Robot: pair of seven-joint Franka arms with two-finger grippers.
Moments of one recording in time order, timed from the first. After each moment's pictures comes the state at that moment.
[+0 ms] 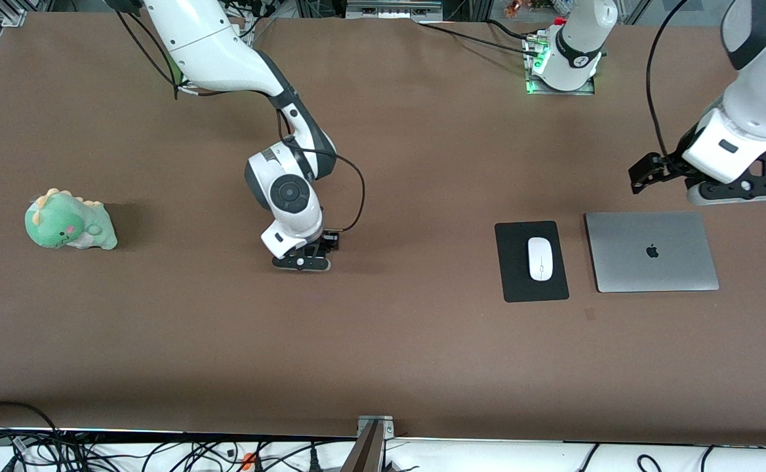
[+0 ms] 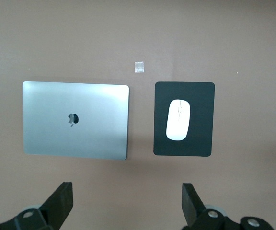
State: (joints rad) left arm 0.02 -0.02 -0.10 -1.78 0.05 1.76 -0.19; right arm 0.60 0.72 -0.06 -1.66 -0.03 2.30 0.58
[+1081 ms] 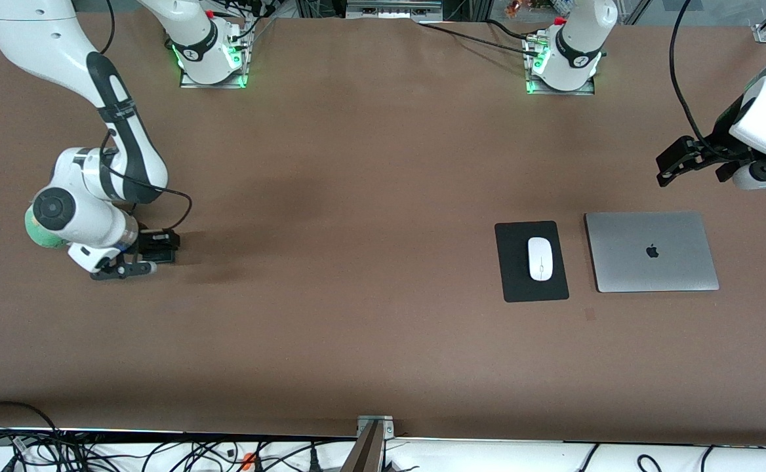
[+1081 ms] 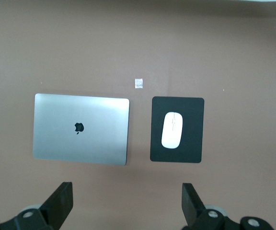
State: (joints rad) left arm 0.02 0.00 -0.11 -1.62 0.04 1.67 -0.19; right arm 0.01 0.46 -0.08 -2.06 -0.03 2.48 -0.17
